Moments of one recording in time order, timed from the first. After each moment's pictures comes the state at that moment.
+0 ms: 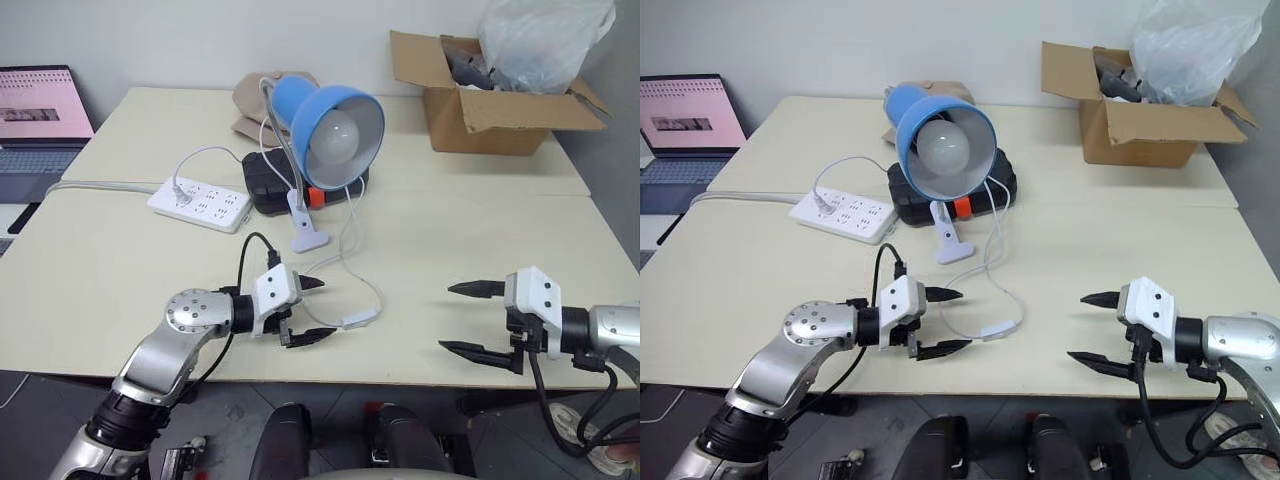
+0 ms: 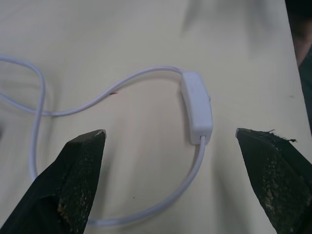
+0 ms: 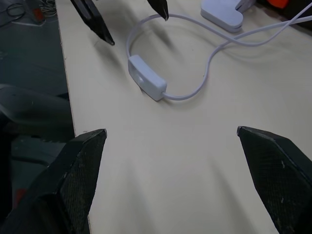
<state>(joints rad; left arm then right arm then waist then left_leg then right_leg) -0.24 0.64 -0.27 -0.21 -0.20 0.27 -1.00 0.11 -0.94 -0.21 -0.63 0.50 0.53 1.02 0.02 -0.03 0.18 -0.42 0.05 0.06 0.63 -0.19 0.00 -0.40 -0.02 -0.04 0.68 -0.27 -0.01</state>
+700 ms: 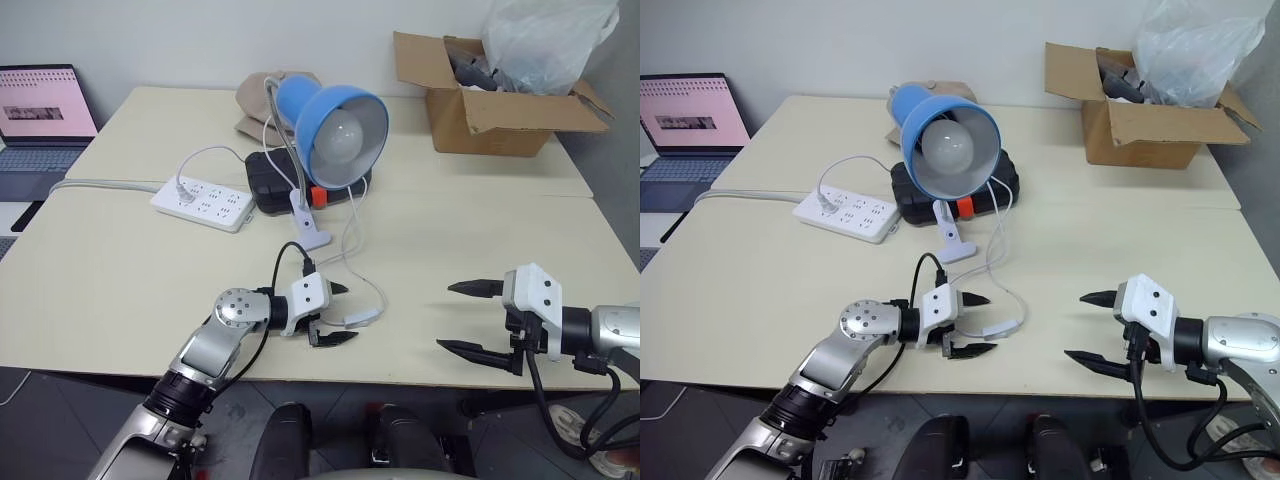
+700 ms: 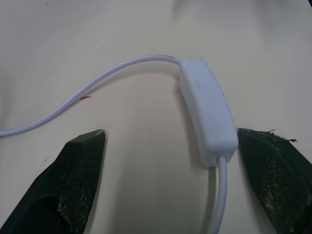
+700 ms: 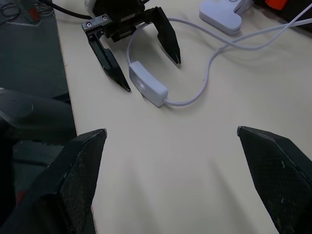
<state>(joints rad) -0.33 0.49 -0.35 0.03 -0.09 0.14 -1.02 0.11 -0.95 -0.23 -0.68 0.54 0.60 0.97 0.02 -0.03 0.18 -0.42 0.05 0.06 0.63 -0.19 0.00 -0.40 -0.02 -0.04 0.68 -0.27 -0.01</state>
